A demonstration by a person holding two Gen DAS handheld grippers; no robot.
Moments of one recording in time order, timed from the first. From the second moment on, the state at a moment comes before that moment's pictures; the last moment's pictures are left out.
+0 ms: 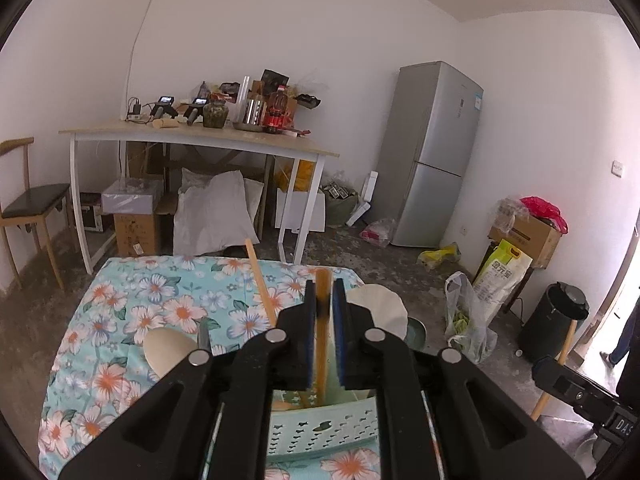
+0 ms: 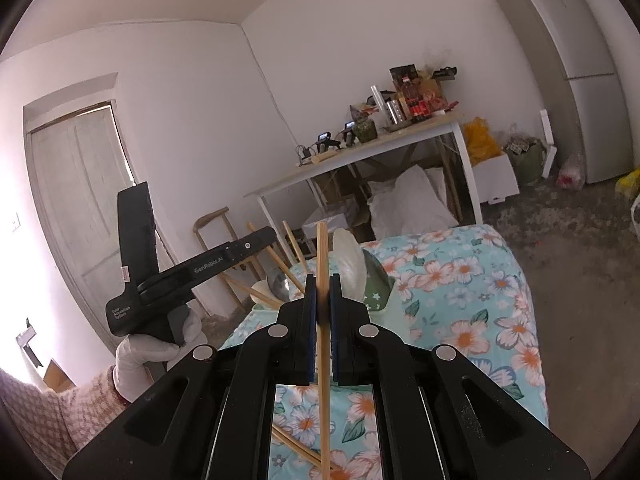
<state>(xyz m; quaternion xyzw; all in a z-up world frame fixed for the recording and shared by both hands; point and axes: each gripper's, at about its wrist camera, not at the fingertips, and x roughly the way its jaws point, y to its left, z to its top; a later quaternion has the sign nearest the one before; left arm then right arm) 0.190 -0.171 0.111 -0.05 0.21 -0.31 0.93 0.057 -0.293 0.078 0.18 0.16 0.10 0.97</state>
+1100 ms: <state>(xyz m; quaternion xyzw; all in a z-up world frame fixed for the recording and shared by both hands) 0.121 -0.066 0.049 -0.09 0.24 -0.28 0.92 0.083 -0.266 0.158 0.09 0.10 0.09 0.99</state>
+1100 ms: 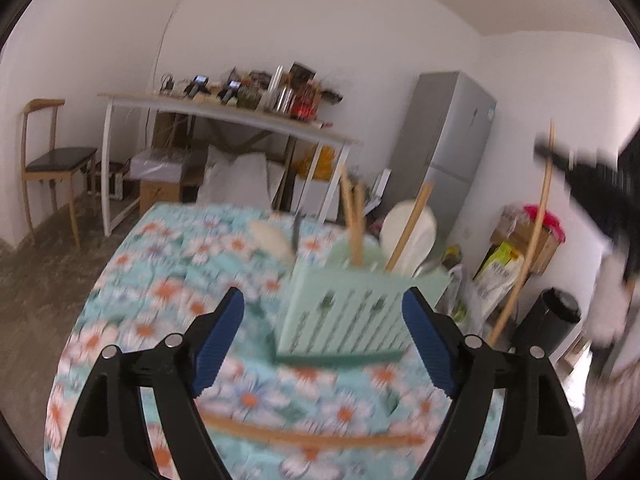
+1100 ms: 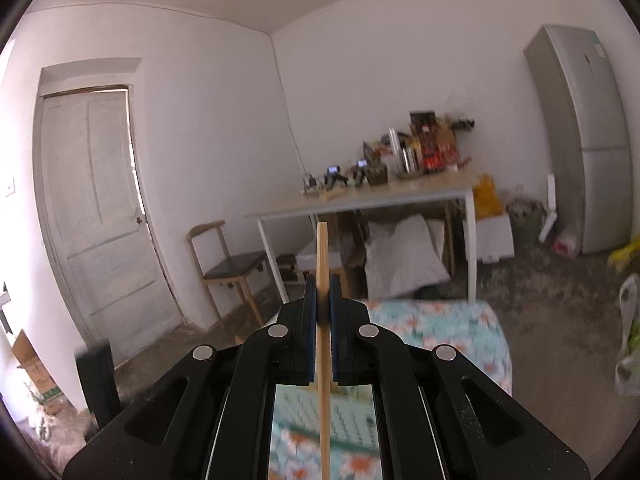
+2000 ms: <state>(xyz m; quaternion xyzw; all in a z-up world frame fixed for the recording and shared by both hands) 0.132 -0.042 -0.001 -0.10 0.27 -0.26 0.92 0.206 -0.239 0.112 0.01 0.16 0.08 0.98</state>
